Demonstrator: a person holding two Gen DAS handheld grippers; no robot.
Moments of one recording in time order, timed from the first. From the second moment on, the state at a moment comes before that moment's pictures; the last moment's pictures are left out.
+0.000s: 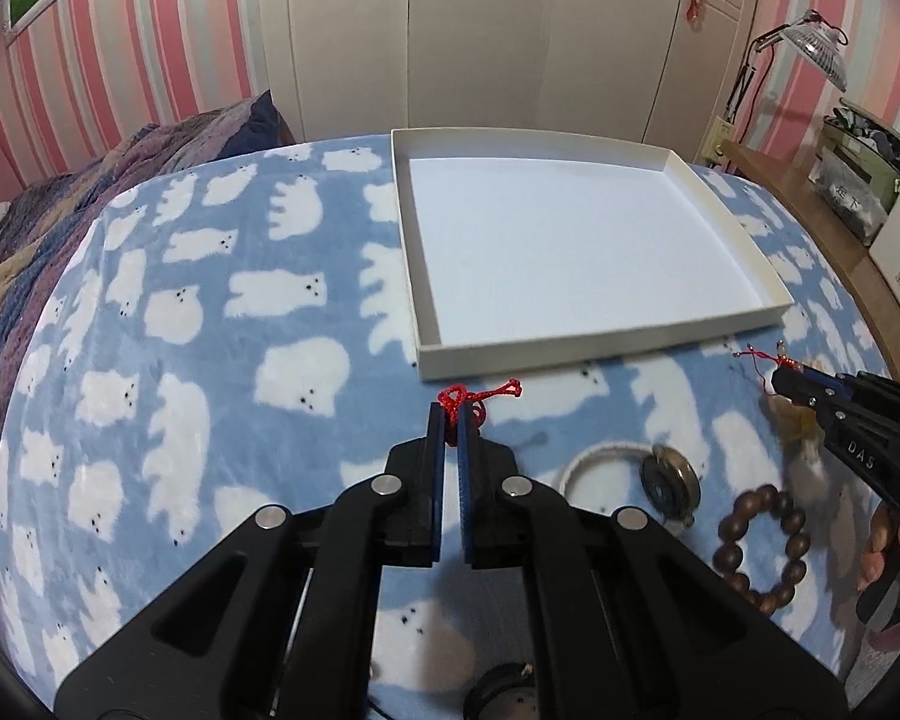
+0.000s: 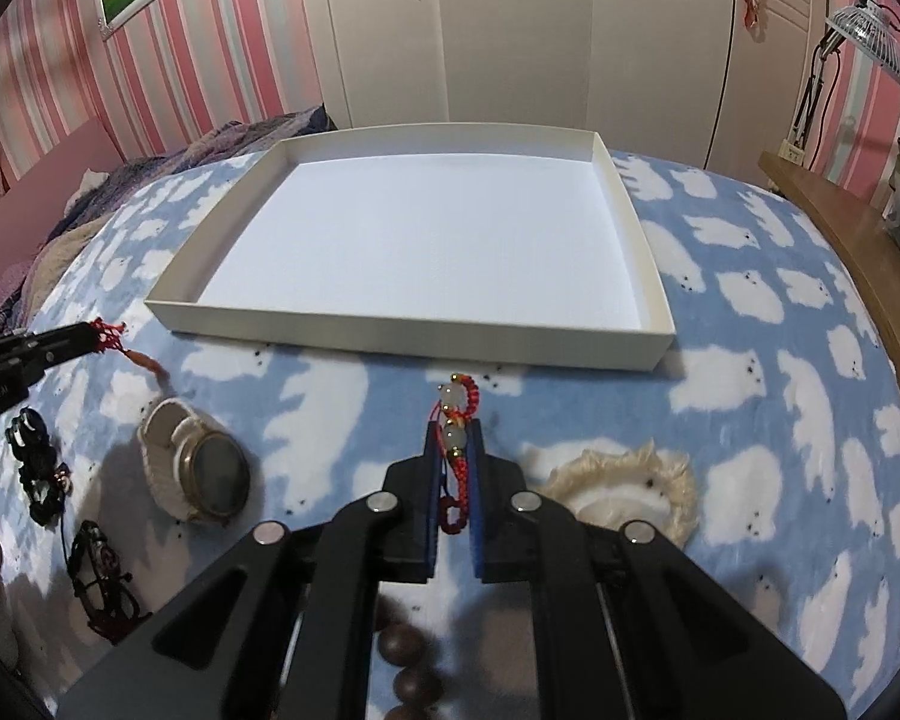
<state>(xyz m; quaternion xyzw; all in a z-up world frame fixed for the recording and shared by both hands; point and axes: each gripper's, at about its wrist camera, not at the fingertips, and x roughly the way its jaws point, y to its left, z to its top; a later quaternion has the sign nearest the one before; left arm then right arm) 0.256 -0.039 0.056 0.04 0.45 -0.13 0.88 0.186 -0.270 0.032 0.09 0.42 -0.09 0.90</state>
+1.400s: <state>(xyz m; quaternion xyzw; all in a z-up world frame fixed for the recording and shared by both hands) 0.496 -0.100 0.047 0.01 0.47 -0.10 0.88 0.442 -0.307 0.029 0.15 0.44 -0.08 0.88</state>
